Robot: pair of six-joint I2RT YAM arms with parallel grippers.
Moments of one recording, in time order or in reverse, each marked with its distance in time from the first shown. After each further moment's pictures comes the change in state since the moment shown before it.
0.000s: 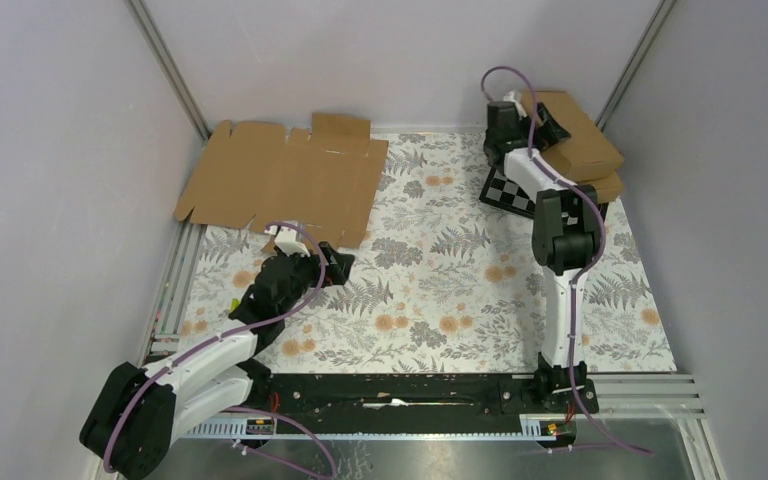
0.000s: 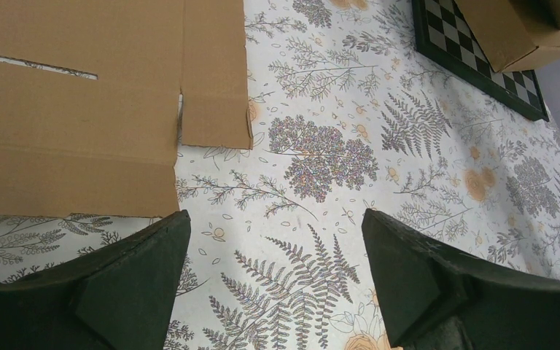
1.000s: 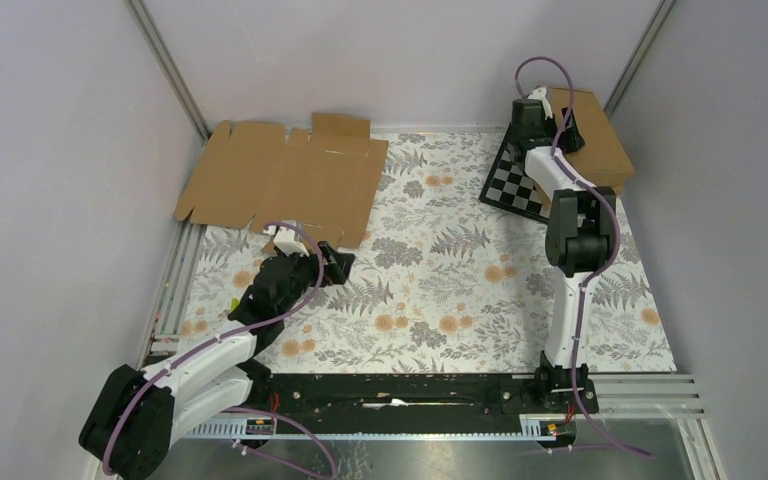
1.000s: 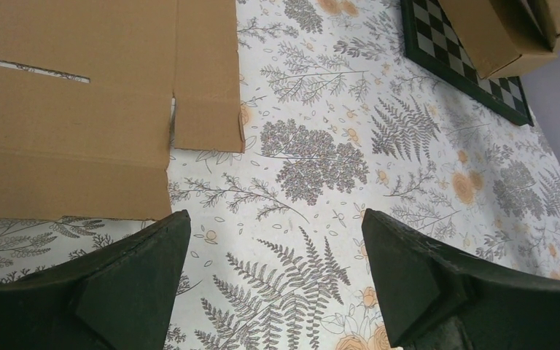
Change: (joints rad) left arm 0.000 -0.016 0.000 0.005 0.012 -0.022; right arm -0.122 -0.018 0.015 -0.047 -0.154 0.290
